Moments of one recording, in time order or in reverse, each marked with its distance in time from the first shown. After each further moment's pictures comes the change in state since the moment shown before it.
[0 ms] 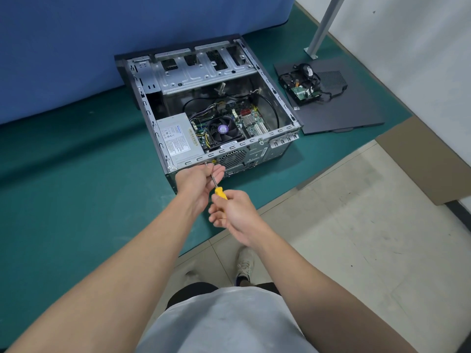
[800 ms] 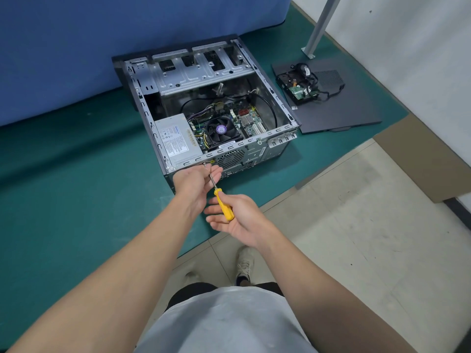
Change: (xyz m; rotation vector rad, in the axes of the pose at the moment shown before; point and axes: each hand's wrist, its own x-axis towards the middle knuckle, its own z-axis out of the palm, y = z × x) left_hand 0.000 0.000 -0.002 0.008 0.016 0.031; right_hand -0.002 -0.002 -0.010 0.240 -0.099 0.113
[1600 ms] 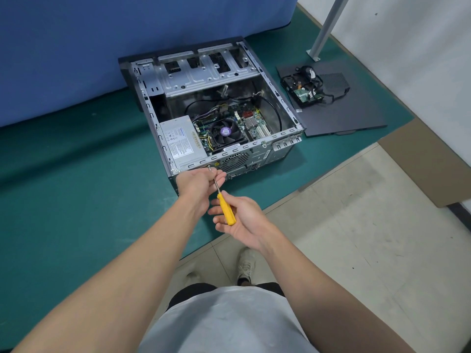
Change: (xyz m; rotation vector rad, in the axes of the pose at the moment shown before) left_hand 0.003 0.000 -0.003 0.071 0.014 0.002; right_hand 0.006 0.002 -0.004 0.049 -0.049 0.023
